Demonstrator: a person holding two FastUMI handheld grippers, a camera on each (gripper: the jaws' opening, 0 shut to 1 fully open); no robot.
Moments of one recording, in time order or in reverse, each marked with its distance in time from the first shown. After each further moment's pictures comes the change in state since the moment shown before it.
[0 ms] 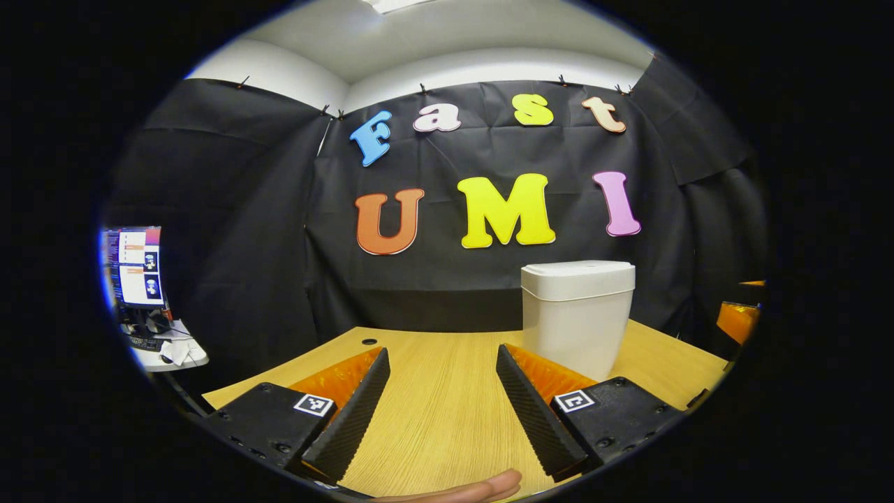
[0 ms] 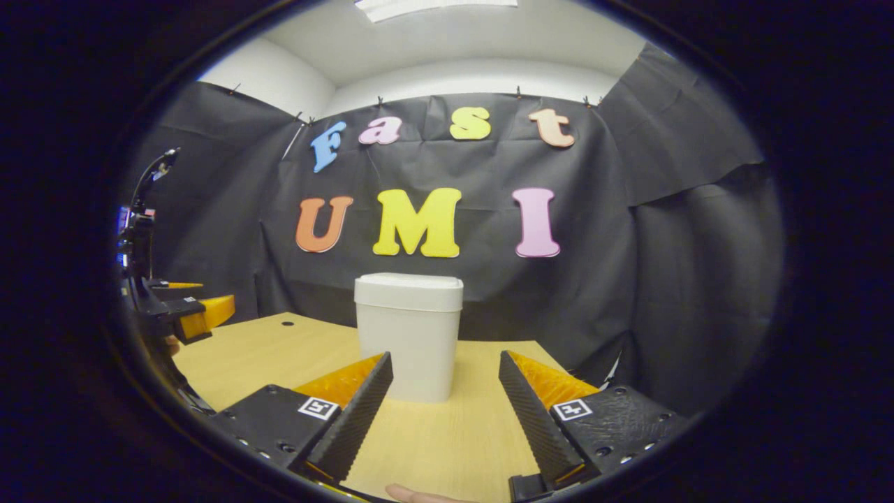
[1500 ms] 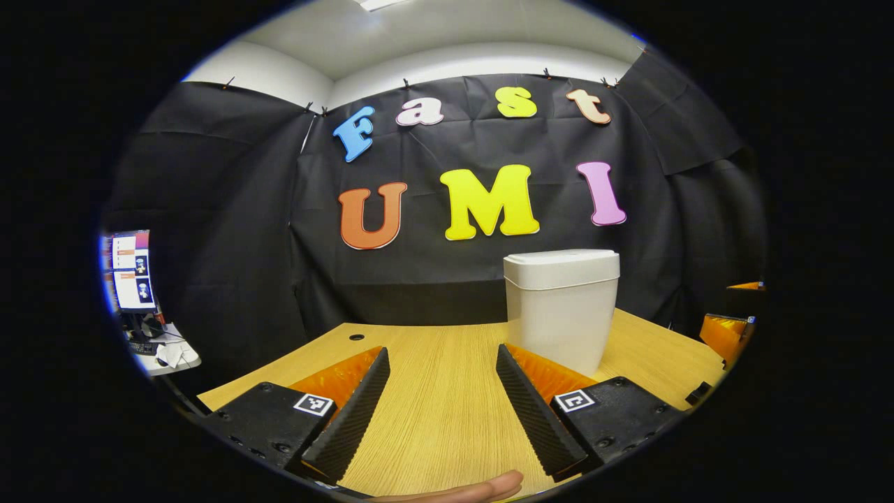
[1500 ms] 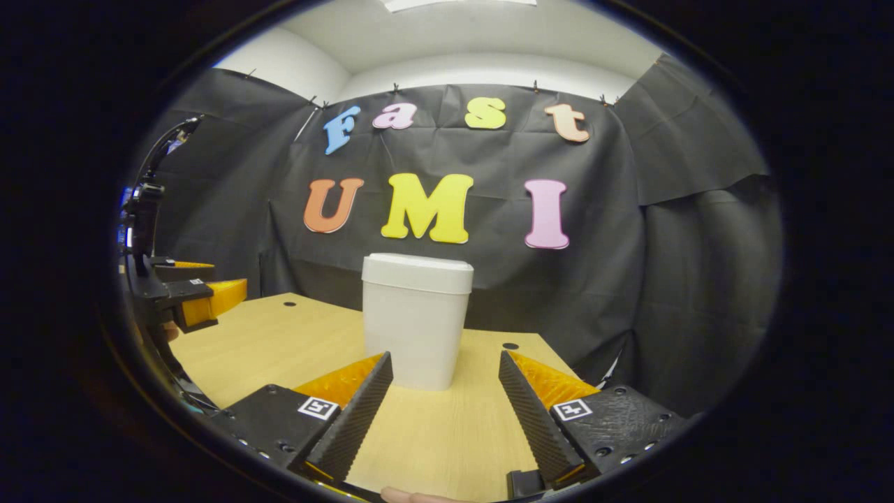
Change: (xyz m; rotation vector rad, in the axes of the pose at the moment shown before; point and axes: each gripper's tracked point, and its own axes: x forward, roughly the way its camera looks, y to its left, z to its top) left arm -0.001 -0.024 -0.011 0.016 0.022 -0.062; right arm 0.003 0.008 -0.027 -0.057 0.058 0.017
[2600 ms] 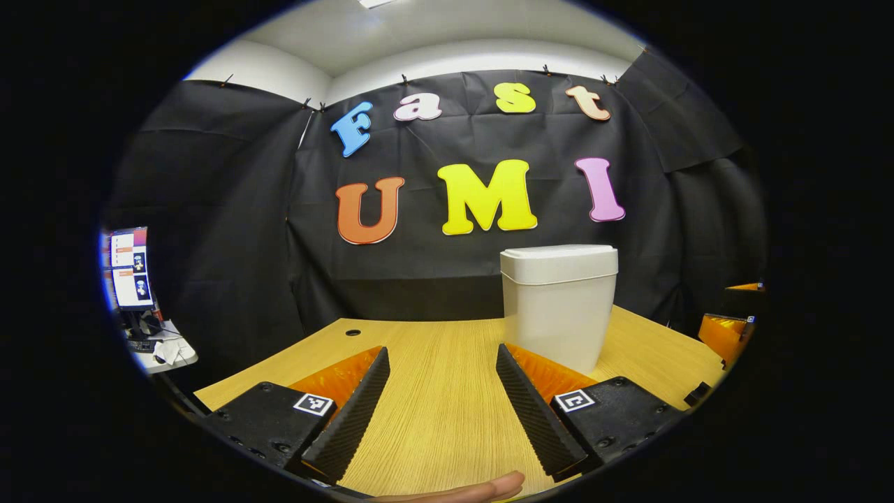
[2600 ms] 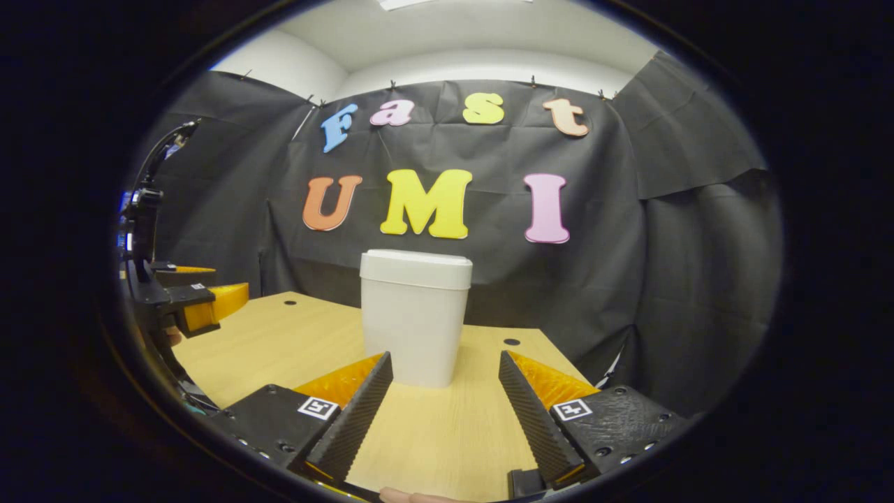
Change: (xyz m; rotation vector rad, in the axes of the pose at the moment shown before) left arm 0.001 -0.007 -0.003 0.004 0.016 -0.010; right arm 0.004 -0.001 0.001 0.020 0.011 0.005
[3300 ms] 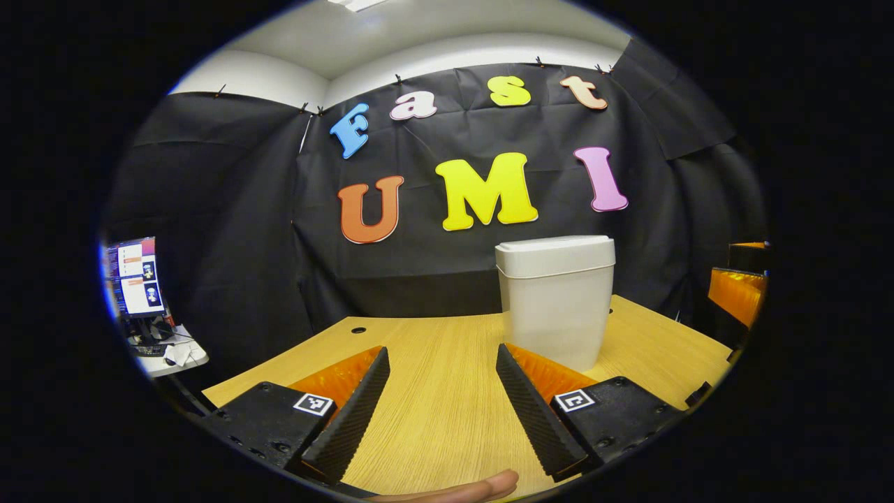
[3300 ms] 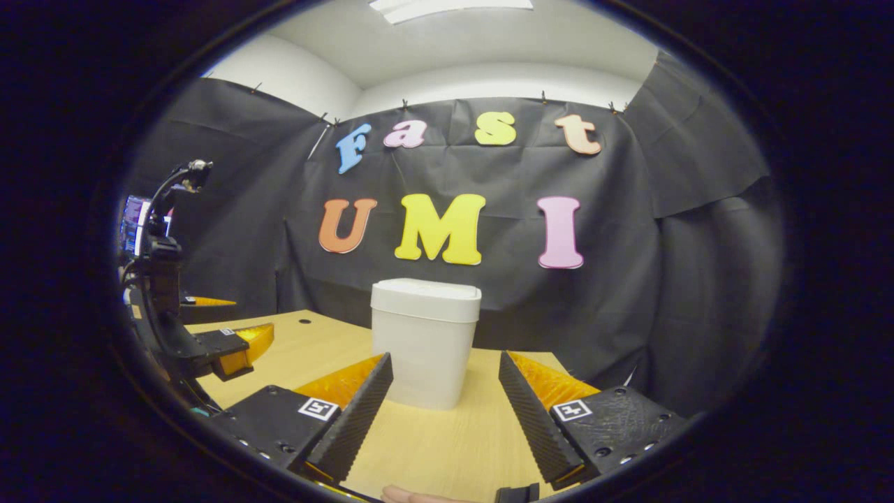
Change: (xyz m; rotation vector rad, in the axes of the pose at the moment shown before) left arm -0.005 -0.030 -0.006 0.028 0.021 0.047; right arm 0.001 -0.008 0.036 -0.006 -0.075 0.086
